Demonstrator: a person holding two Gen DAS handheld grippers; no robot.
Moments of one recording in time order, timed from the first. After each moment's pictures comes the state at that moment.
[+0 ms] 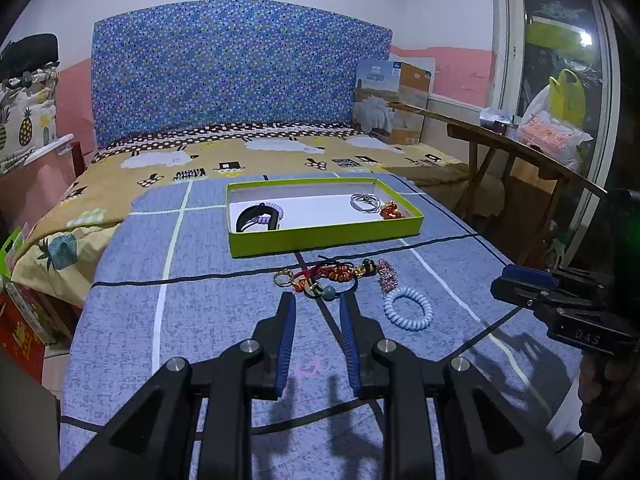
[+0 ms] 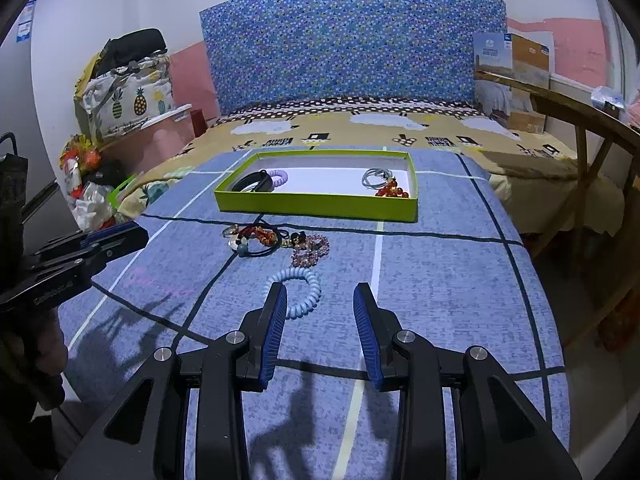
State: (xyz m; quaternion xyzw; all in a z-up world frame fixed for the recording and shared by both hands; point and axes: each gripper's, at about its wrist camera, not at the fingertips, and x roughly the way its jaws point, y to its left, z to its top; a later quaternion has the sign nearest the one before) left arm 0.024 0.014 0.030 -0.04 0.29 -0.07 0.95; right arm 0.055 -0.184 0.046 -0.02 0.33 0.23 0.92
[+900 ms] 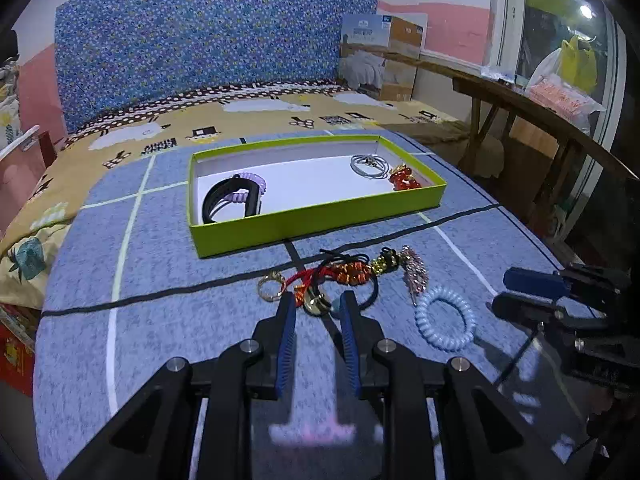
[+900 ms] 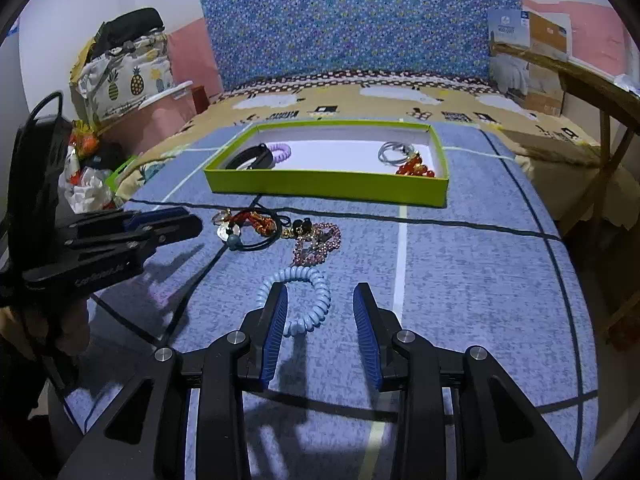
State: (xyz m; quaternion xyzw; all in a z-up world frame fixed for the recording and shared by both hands) left arm 0.105 0.004 -0.002 -0.01 0.36 -0.10 0.93; right arm 0.096 -0.160 0.019 -0.03 0.38 0.24 0.89
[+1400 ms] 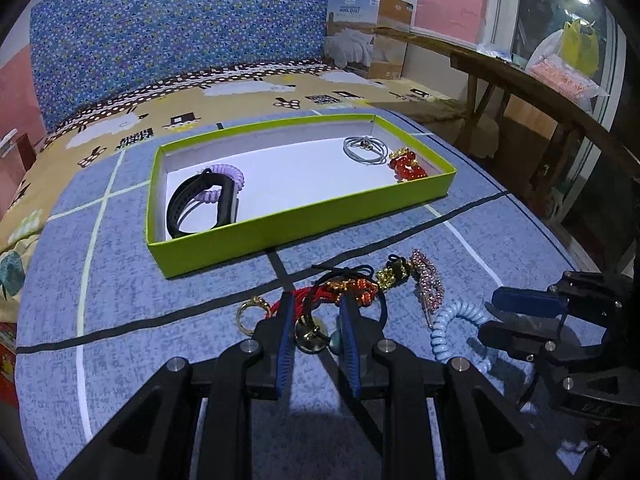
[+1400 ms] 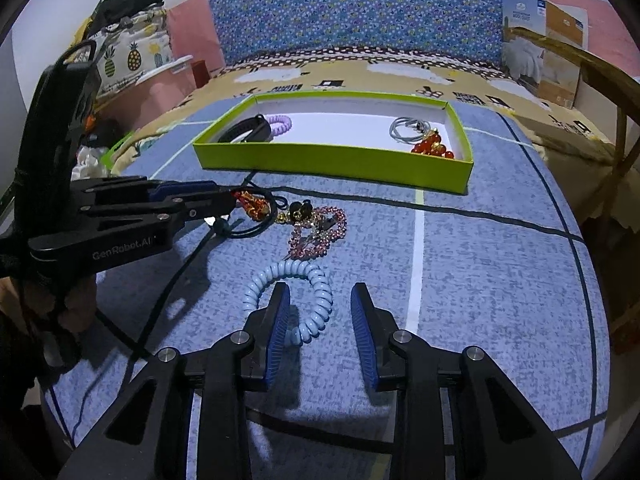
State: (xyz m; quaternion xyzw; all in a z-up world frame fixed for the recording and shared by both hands) left arm 0.140 -0.007 -0.016 0.00 0.39 -0.12 0.91; right arm 0.117 -0.146 0.000 -0.06 0.42 0.24 0.87
